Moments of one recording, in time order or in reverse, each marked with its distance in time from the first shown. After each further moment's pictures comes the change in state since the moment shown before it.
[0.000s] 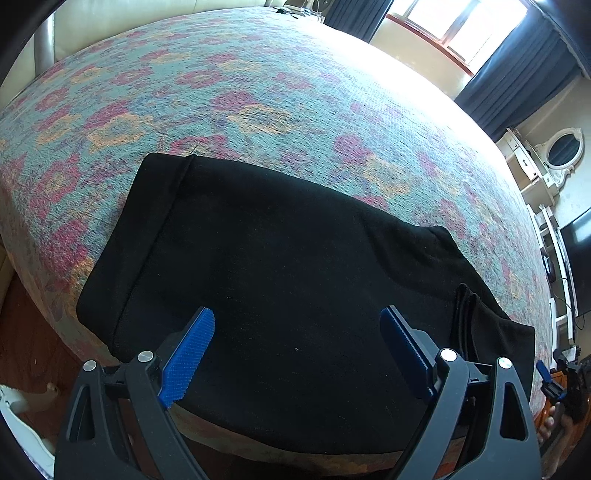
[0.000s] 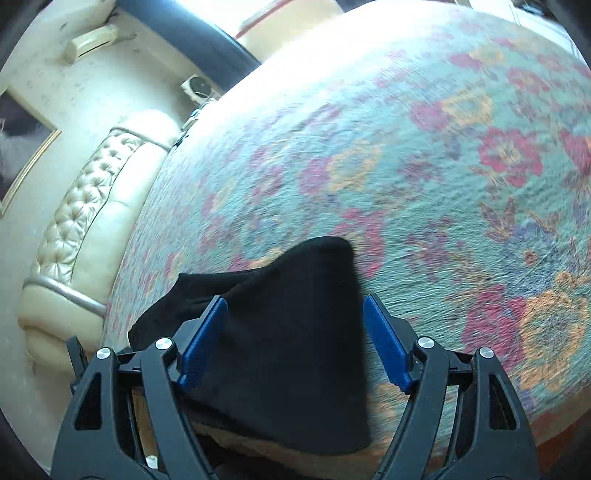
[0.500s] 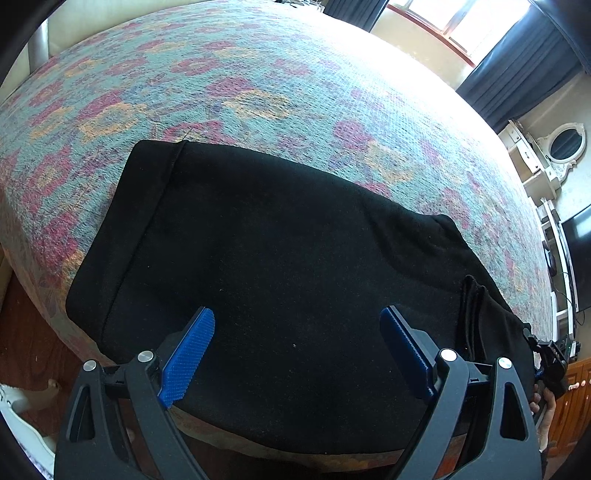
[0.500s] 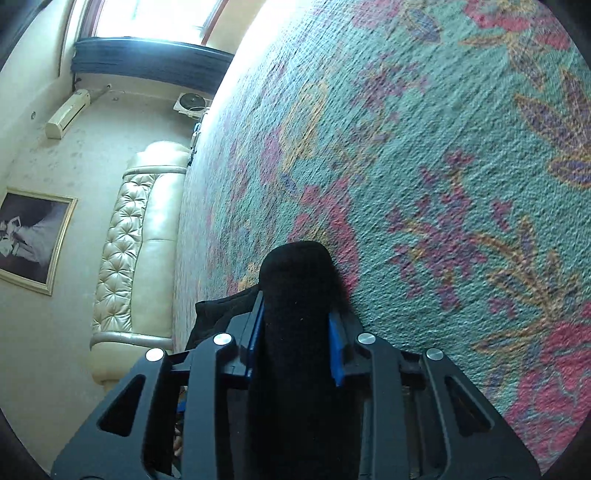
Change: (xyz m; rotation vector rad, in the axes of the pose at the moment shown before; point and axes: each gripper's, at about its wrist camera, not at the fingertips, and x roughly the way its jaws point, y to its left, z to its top) left arm 0.008 -0.002 -0.001 0.012 0.041 0.005; right arm 0.085 -0.069 0.012 0.281 0.098 0.252
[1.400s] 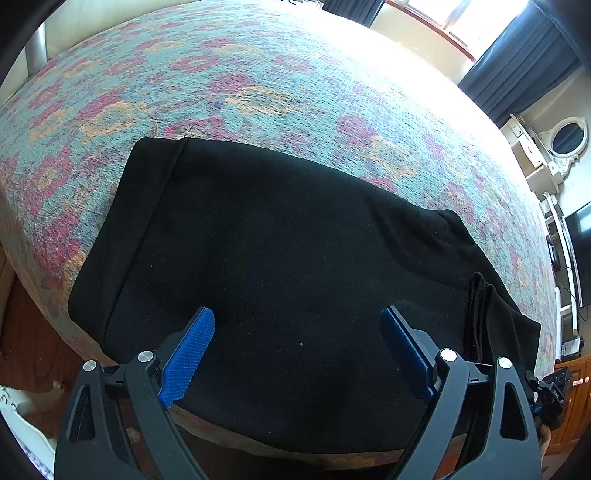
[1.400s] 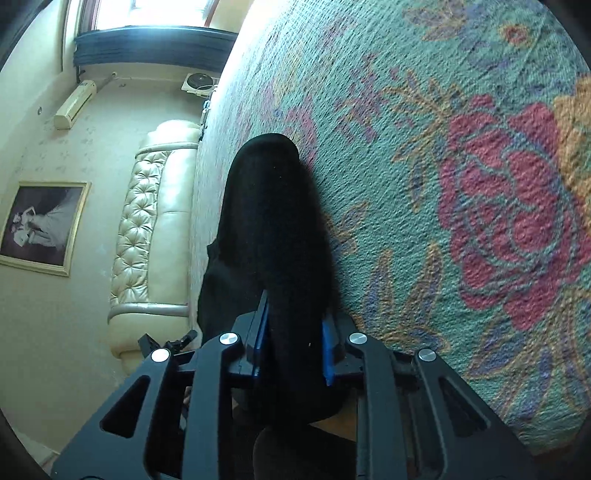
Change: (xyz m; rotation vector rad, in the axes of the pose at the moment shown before) left arm 0.007 0.000 0.003 0.013 0.010 0.014; right arm -0.053 -0.028 -0.066 0.041 0.105 0.079
